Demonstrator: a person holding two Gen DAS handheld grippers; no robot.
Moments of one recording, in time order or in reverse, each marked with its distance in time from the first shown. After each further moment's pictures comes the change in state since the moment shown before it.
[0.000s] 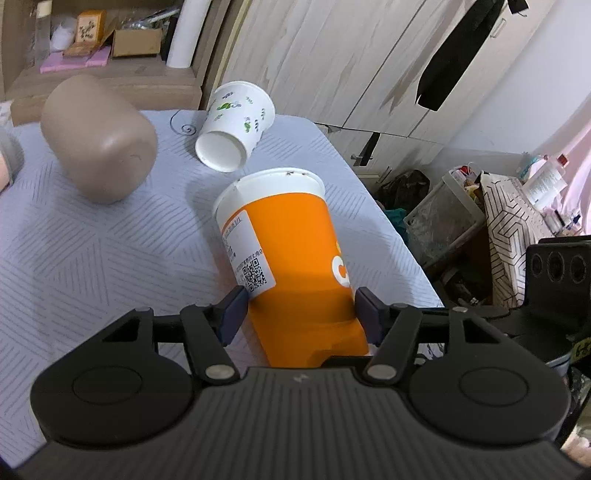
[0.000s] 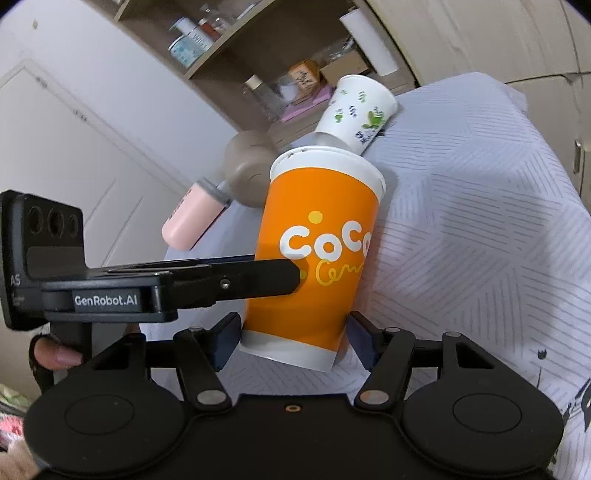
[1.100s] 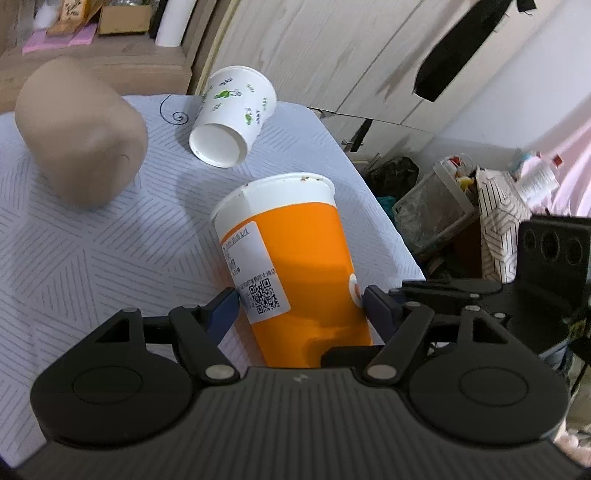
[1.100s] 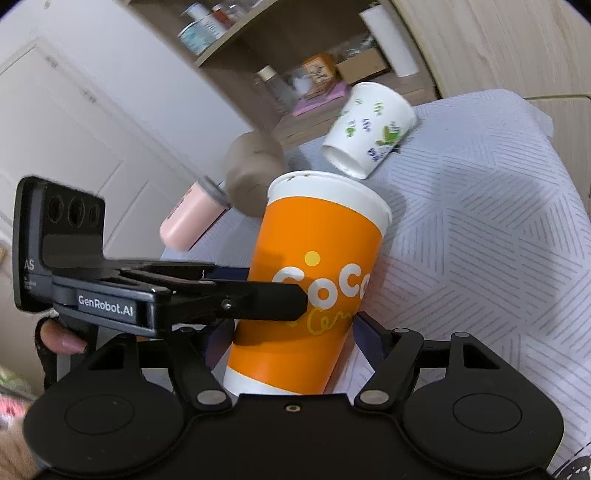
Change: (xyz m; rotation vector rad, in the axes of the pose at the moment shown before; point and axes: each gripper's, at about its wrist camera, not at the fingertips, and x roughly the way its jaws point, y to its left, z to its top) left arm 0.015 0.014 0.018 -0.005 0.069 -0.056; right arm 0.010 -0.006 0.027 -0.074 0.032 0.028
